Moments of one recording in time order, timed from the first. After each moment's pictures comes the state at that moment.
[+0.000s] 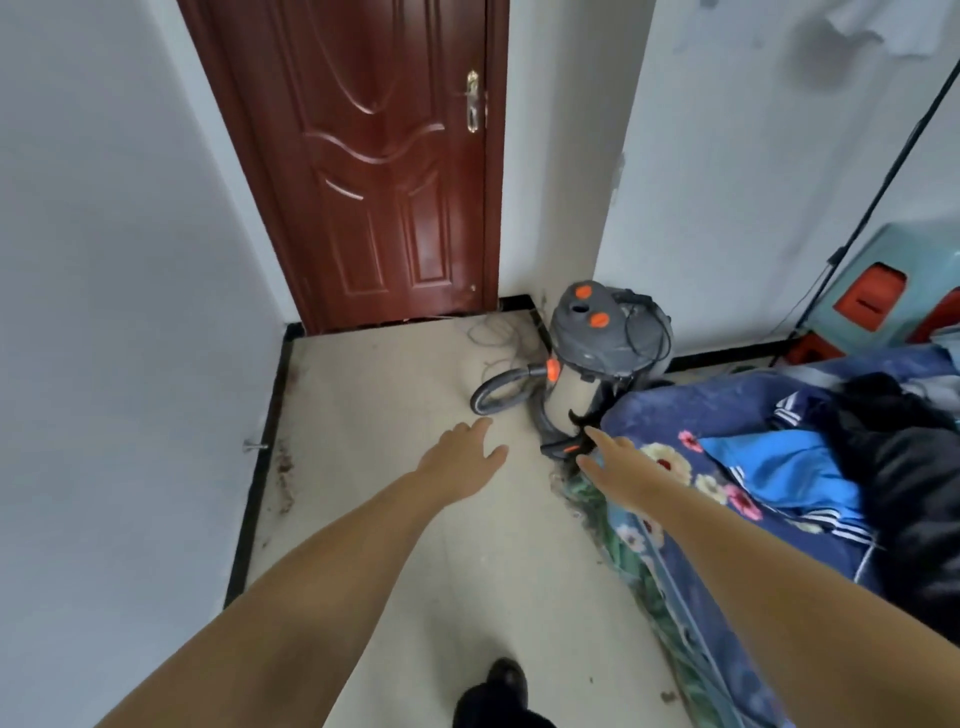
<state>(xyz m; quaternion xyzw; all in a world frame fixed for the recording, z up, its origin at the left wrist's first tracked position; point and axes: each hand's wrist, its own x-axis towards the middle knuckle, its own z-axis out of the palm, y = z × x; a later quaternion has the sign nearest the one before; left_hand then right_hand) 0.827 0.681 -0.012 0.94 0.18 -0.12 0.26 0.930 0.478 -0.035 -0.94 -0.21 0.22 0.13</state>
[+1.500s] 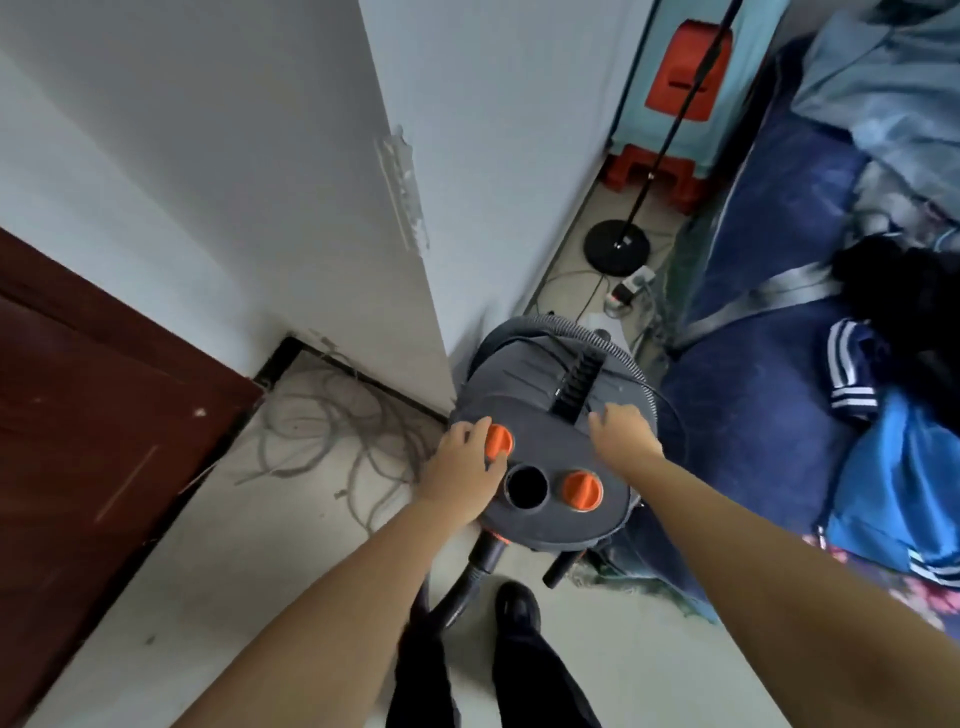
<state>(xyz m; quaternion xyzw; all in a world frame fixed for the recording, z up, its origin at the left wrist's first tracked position) 1.656 0.824 -0.202 0.92 -0.18 -0.28 0.21 1.614 0.620 -0.208 -0.85 0.39 0.22 0.29</state>
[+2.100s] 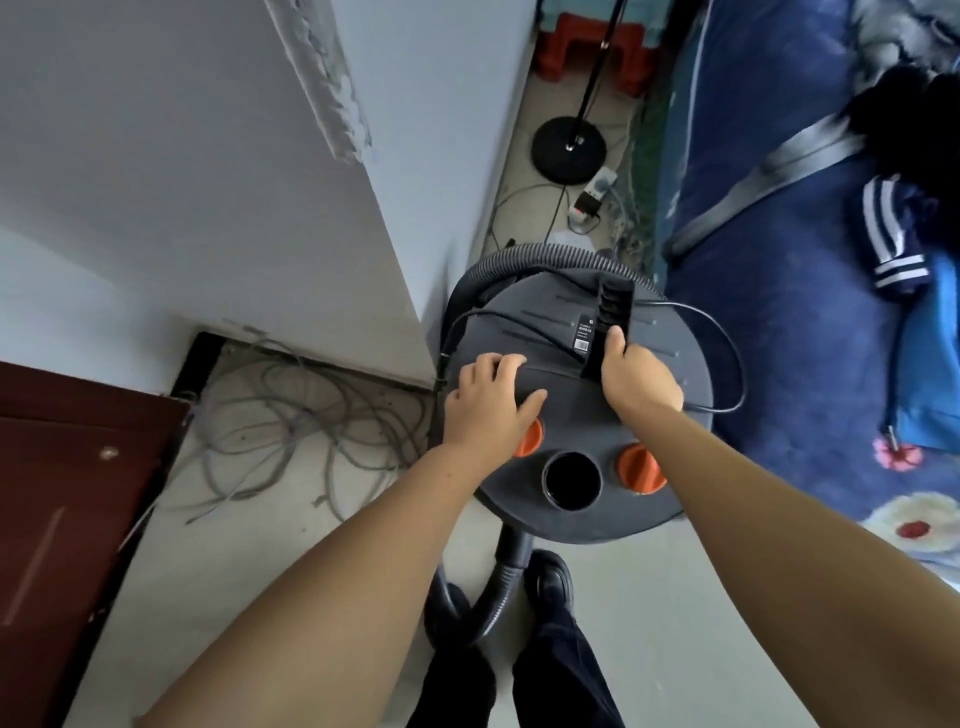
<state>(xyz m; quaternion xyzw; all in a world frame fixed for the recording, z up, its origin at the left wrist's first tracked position) 1.726 0.793 -0.306 0.89 -0.32 -0.26 0.19 1.654 0.639 -0.294 -0.76 0.56 0.13 0.29</state>
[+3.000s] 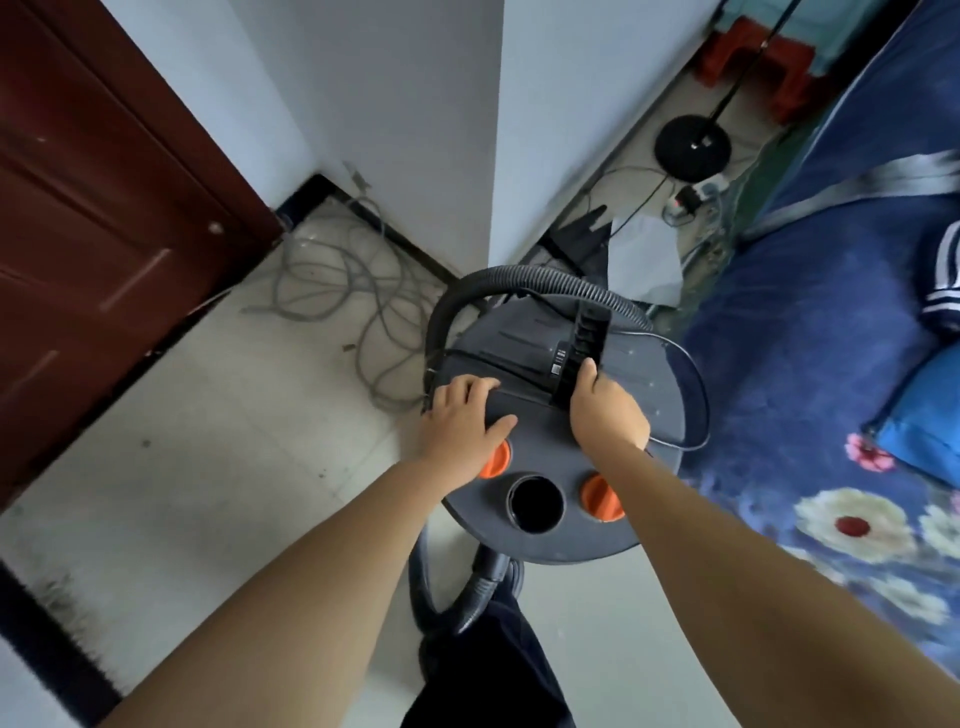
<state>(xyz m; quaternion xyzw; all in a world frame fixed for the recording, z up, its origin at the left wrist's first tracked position) 1.493 0.897 -0.299 0.93 -0.12 -0.27 0.22 1.479 0.730 -0.293 -0.86 0.38 0.20 0.26</state>
